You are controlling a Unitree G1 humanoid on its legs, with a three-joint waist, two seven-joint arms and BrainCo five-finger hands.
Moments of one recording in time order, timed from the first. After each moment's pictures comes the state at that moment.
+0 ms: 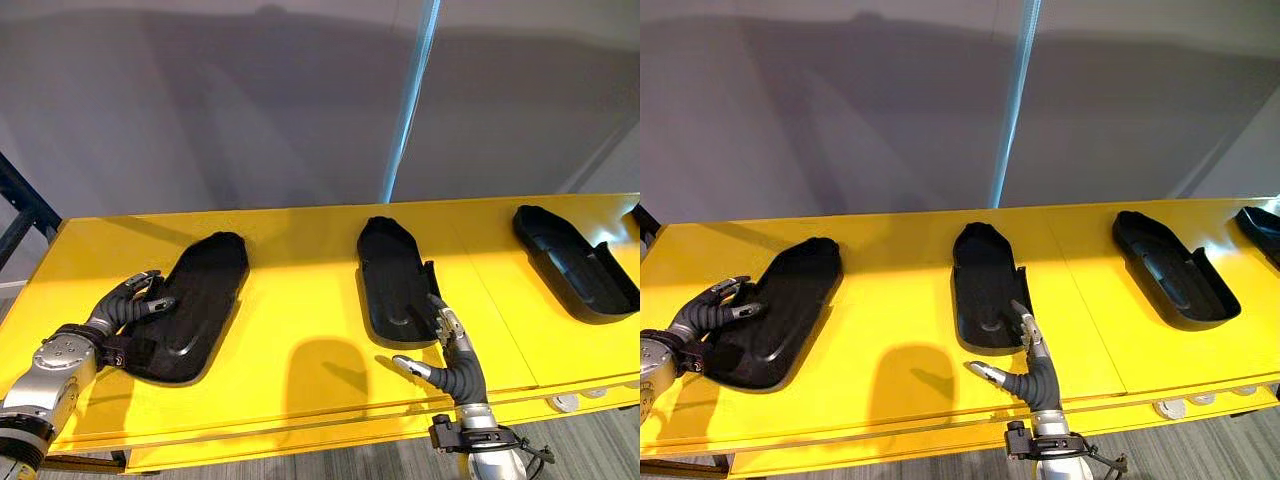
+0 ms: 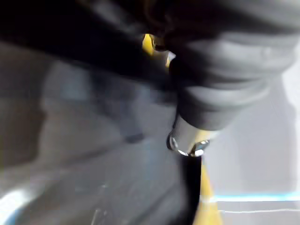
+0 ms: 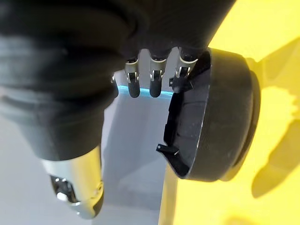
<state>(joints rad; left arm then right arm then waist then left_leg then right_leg) -0.28 1.04 -0.20 0.47 -0.71 -0.01 -0.12 0.29 -0.12 0.15 -0.34 -0.04 -0.23 -0.10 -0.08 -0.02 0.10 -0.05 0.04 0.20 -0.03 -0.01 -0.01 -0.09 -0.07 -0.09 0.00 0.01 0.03</state>
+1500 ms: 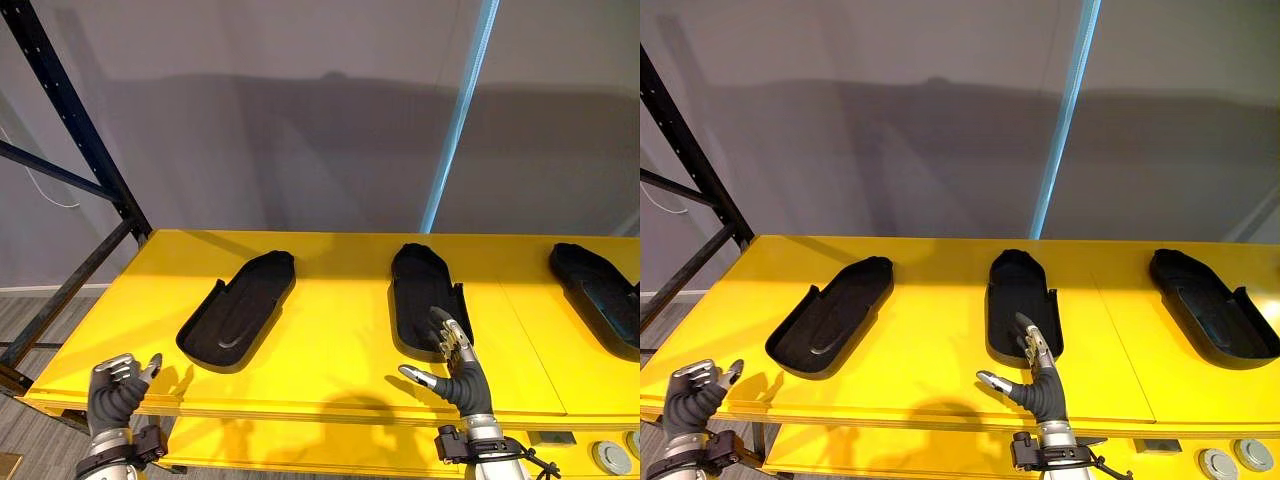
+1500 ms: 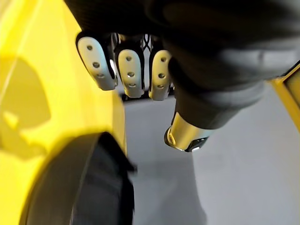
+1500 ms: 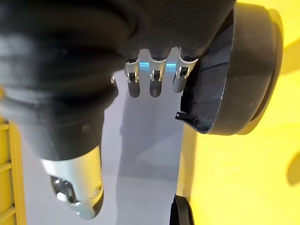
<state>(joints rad) 0.32 0.18 0.34 -0.20 -0.25 -0.15 0.07 0.34 -0.04 0.06 -0.34 -0.04 -0.22 0.02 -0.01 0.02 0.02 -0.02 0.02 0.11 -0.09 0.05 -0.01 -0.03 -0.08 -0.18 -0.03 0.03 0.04</state>
